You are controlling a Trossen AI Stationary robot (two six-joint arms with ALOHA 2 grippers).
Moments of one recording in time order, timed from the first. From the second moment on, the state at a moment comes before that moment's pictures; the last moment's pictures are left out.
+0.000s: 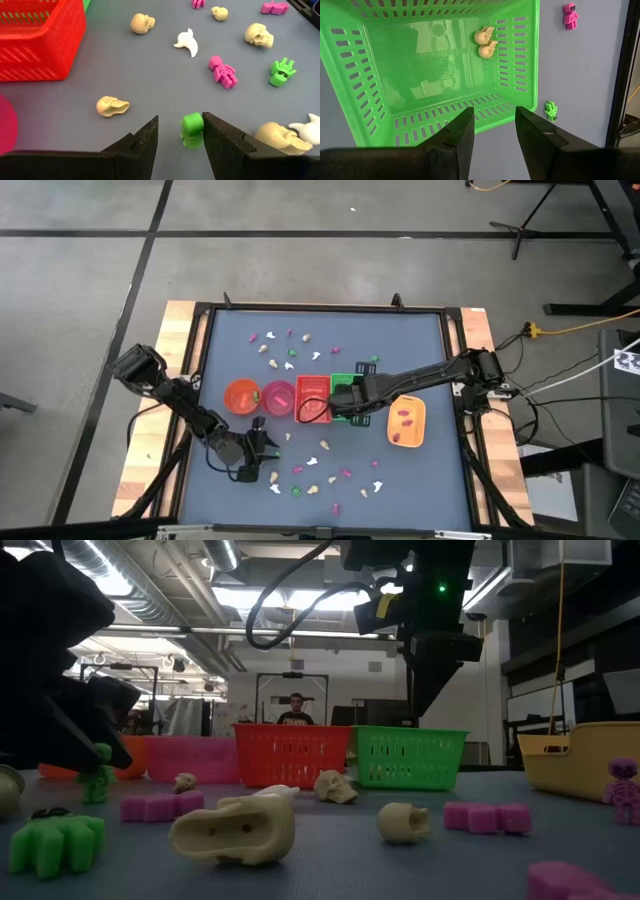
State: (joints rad) left arm -0.68 1.65 0.38 0.63 -0.51 -0.42; right arm 0.17 1.90 1.48 -1.13 0.43 0.23
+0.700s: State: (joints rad) left arm -0.68 1.65 0.38 0.63 -0.48 -0.42; right arm 0.17 1.90 1.48 -1.13 0.43 0.23
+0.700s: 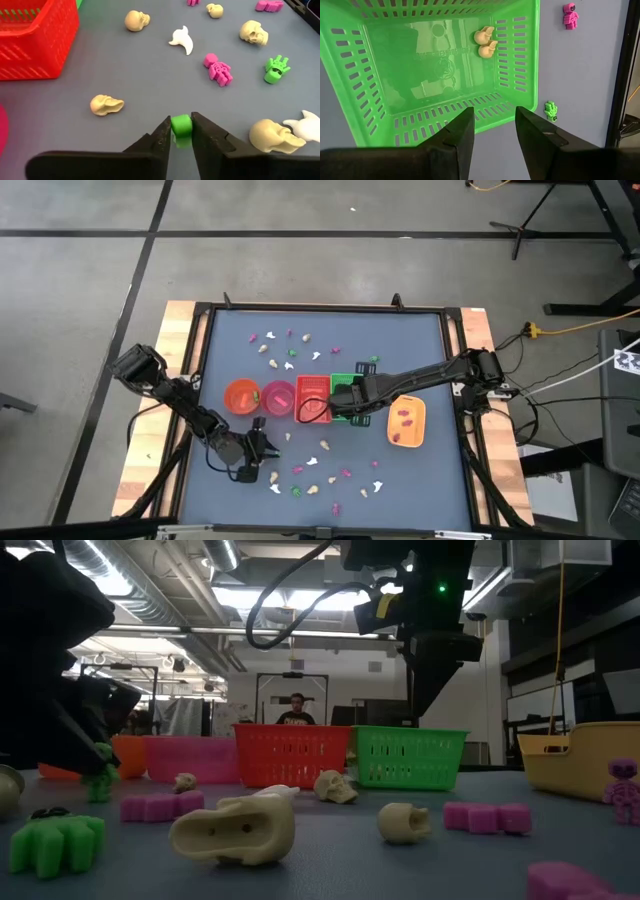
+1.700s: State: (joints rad) left arm -0.64 1.54 0.38 0.71 -0.51 -0.41; right arm 0.29 1.76 1.47 -1.31 0.57 0.22
